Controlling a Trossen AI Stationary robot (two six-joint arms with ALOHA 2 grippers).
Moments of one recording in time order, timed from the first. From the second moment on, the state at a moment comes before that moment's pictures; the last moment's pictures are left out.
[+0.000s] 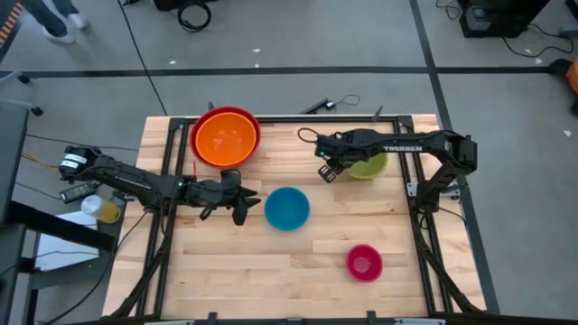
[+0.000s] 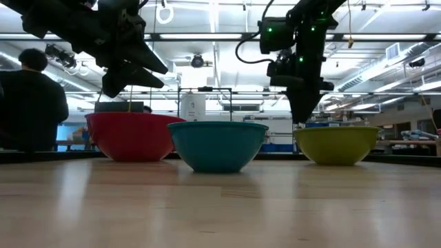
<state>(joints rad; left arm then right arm) -0.18 1.07 0.50 0.10 -0.34 -0.67 -0.27 1.64 1.21 -0.96 0.24 0.55</state>
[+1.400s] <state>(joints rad) -0.04 0.69 0.62 -0.17 -0.47 -0.55 -0.28 1.96 1.75 -0.74 0.05 0.18</state>
